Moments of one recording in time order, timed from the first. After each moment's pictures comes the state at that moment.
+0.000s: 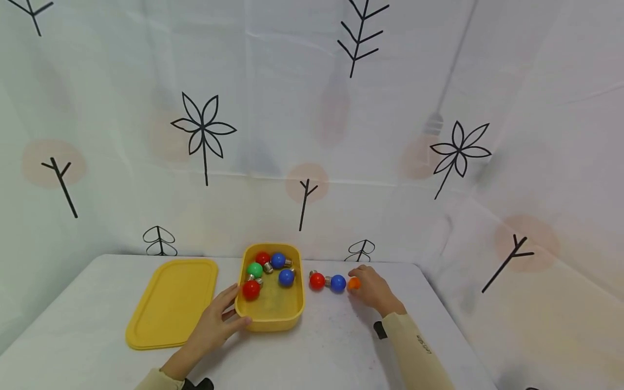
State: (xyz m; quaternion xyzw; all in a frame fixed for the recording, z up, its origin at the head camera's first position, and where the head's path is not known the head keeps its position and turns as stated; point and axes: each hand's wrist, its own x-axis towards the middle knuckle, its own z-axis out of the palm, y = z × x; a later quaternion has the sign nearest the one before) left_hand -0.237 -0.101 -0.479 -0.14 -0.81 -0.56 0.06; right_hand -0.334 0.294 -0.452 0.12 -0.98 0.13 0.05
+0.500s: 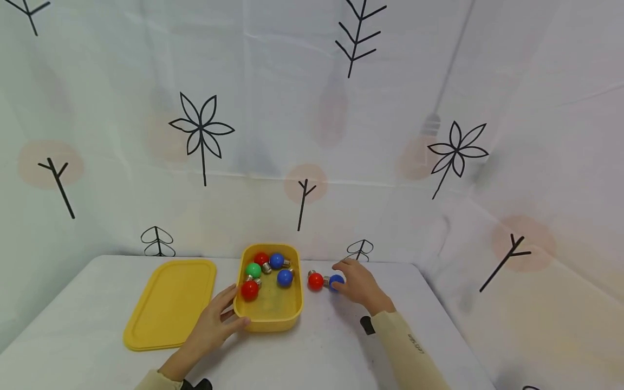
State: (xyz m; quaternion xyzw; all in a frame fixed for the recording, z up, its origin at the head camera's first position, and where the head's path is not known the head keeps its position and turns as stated) left_hand -0.236 -0.101 -0.479 -0.14 -0.81 -0.57 0.06; right_hand -0.323 0.256 -0.427 0.17 -0.97 0.12 0.09
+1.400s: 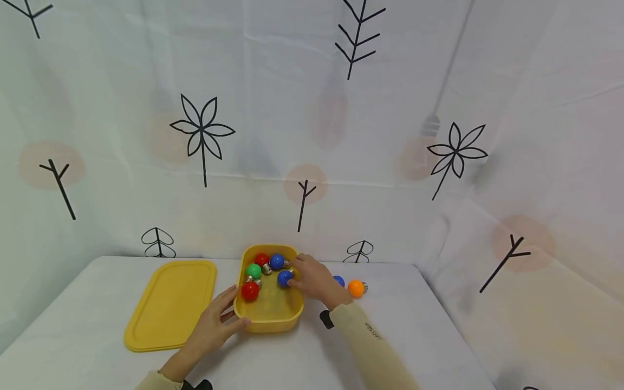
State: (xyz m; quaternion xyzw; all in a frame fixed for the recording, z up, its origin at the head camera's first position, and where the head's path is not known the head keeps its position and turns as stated) left_hand -0.238 -0.102 -0.482 -0.15 -0.81 -0.56 0.06; right_hand -0.328 0.158 -0.410 0.29 -0.95 0.14 0.06
